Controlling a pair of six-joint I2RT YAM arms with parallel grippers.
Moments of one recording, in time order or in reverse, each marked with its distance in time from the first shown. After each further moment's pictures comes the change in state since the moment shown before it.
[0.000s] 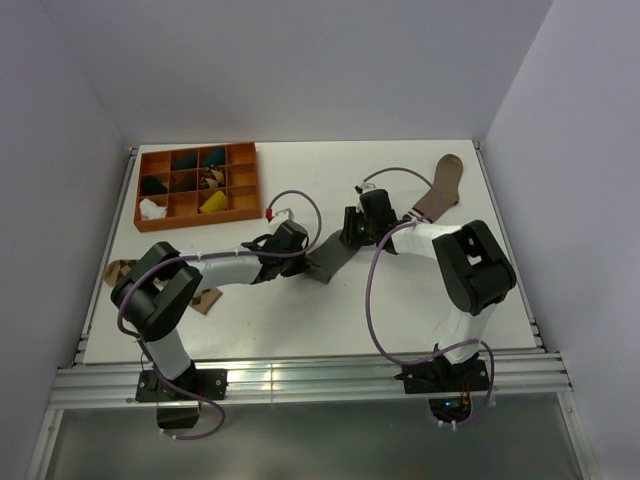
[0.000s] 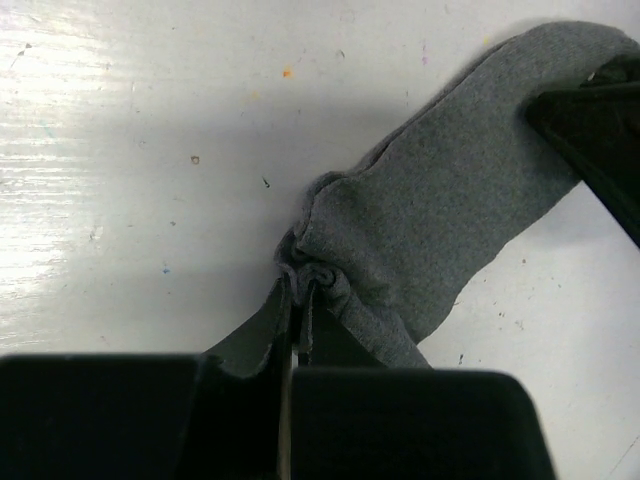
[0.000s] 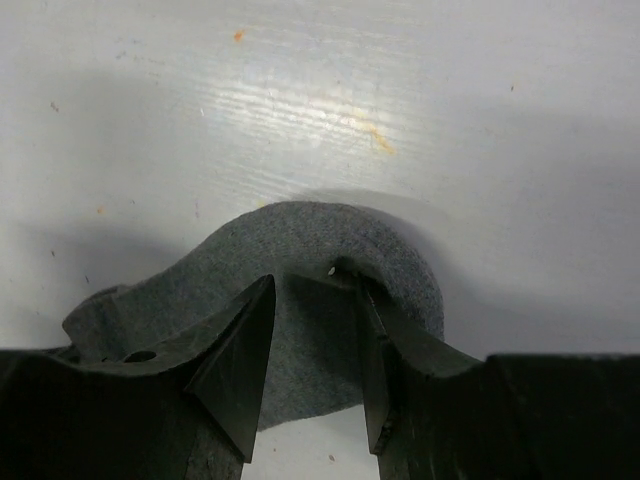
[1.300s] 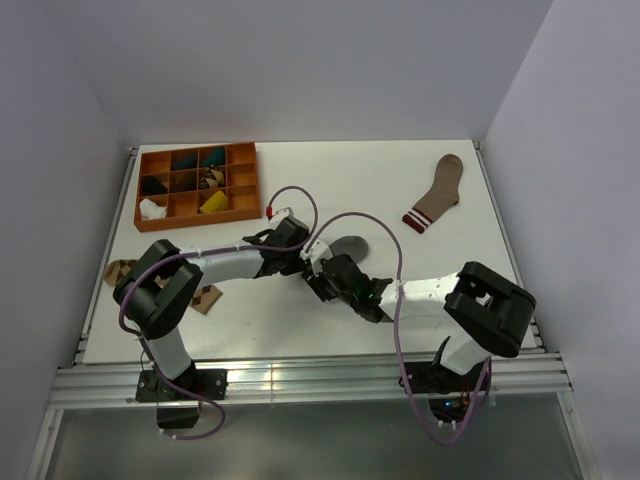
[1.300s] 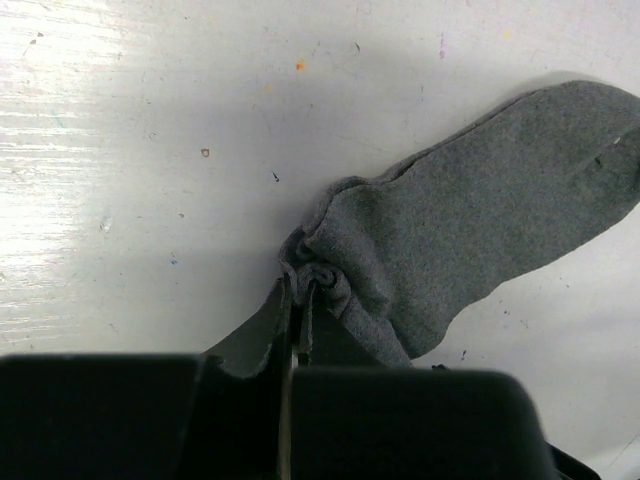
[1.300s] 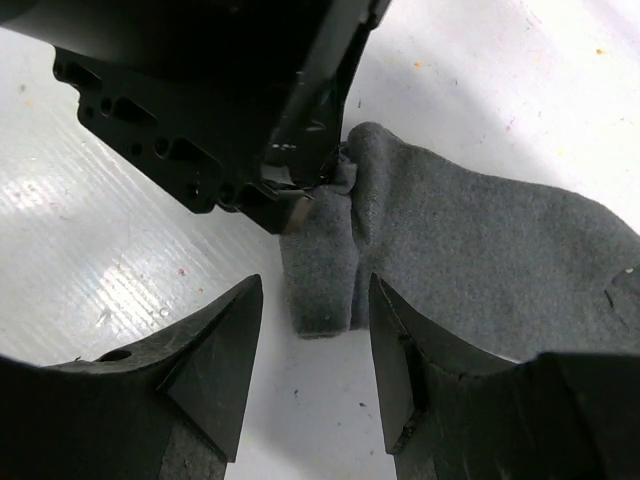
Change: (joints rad) left arm 0.007 0.020 0.065 -0.108 0.016 -0.011; right arm 0.541 -0.270 -0.365 0.317 0.325 -0.406
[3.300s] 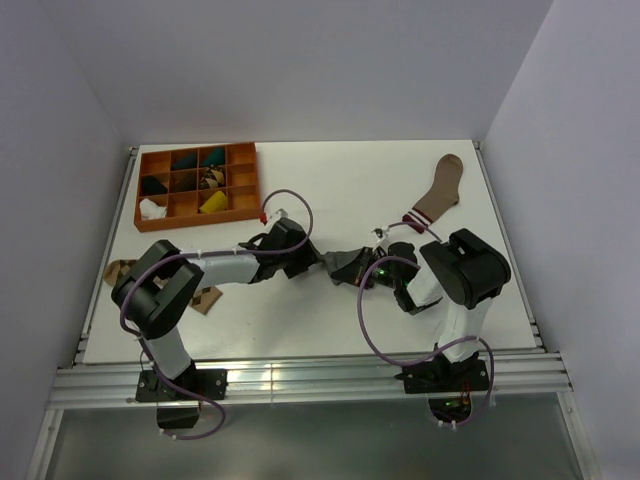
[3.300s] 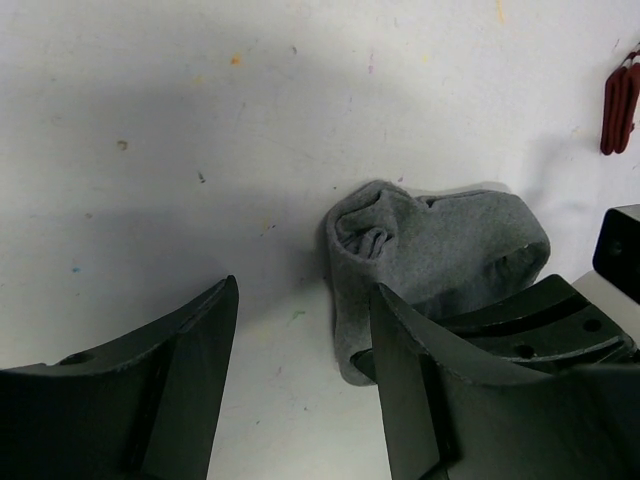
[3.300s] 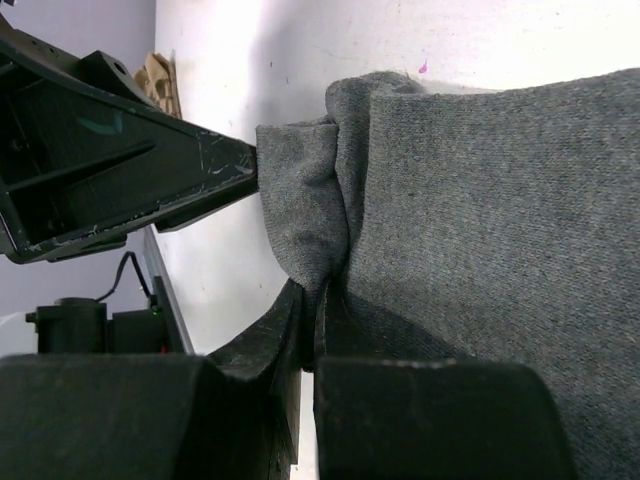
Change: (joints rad) left arm 0.026 -0.012 -0.090 0.217 0.113 -0.204; right arm -0.564 0.322 -0.245 0.720 -0.798 0.921
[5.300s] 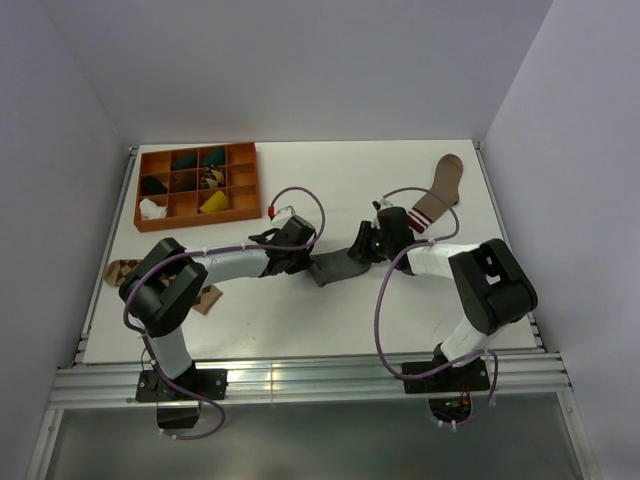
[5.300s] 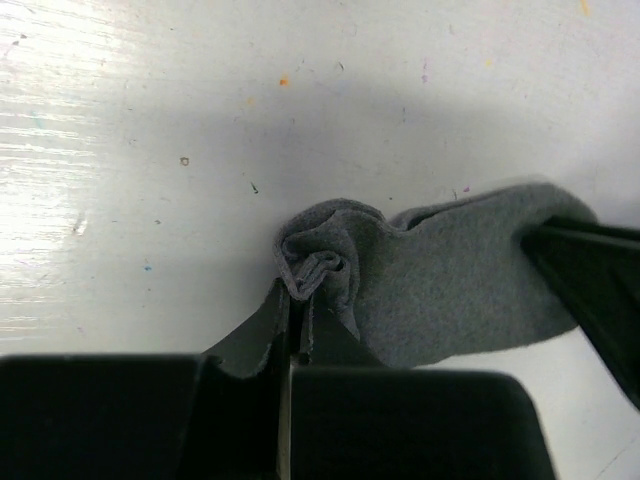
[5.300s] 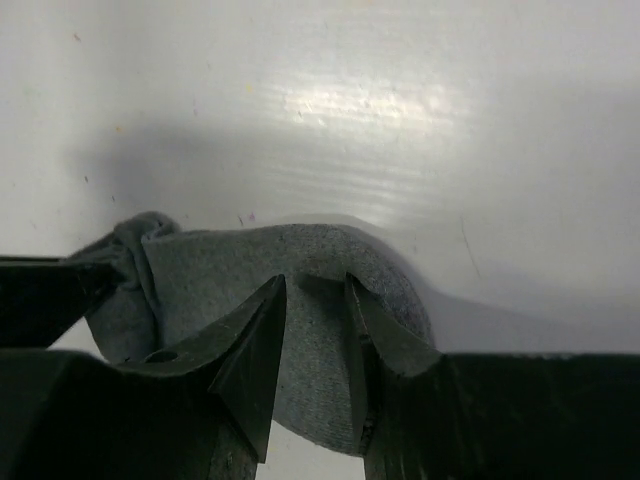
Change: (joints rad) left arm -0.048 0.042 0.134 -0.230 -0.164 0.127; right arm -0.022 -0.233 0.330 -0.904 0.362 -0.382
